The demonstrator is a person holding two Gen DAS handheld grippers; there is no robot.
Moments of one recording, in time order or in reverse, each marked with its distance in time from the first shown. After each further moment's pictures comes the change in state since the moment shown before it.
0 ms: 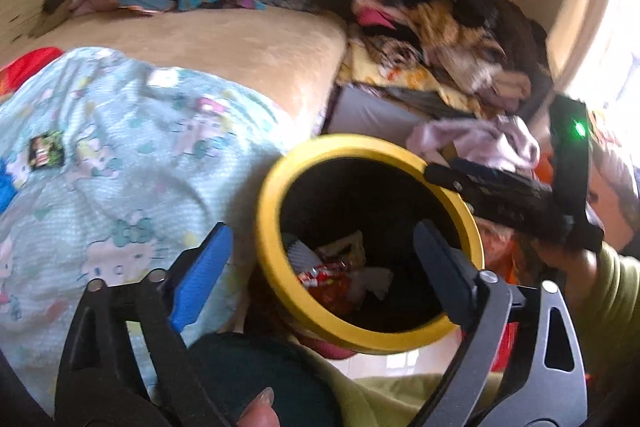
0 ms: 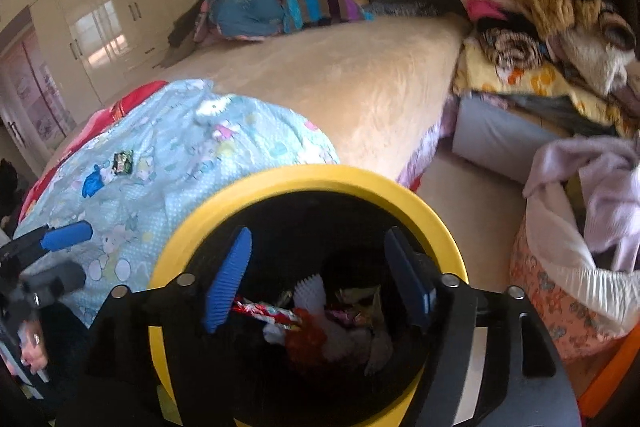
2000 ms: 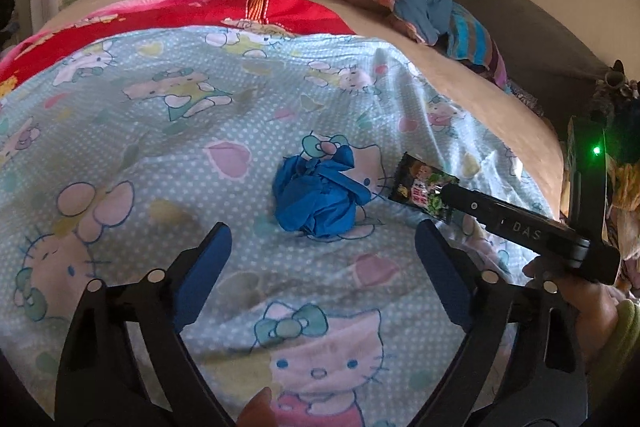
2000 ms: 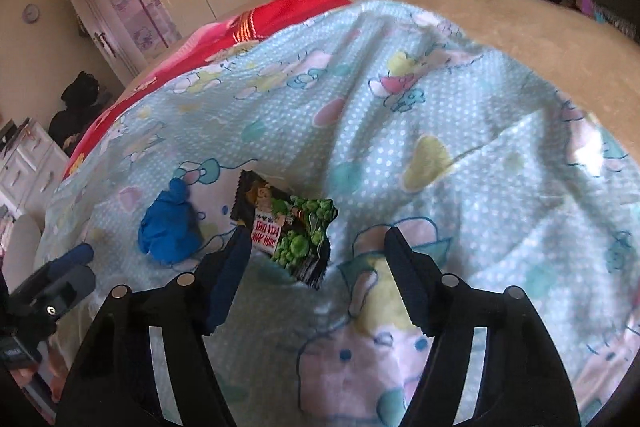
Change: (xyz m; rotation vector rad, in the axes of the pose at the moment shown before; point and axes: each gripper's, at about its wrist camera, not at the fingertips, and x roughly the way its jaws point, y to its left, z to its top) left arm -0.078 0.330 -0.010 -0.507 -0.130 0.515; right arm 0.303 0.325 0.098 -0.226 0.300 0.418
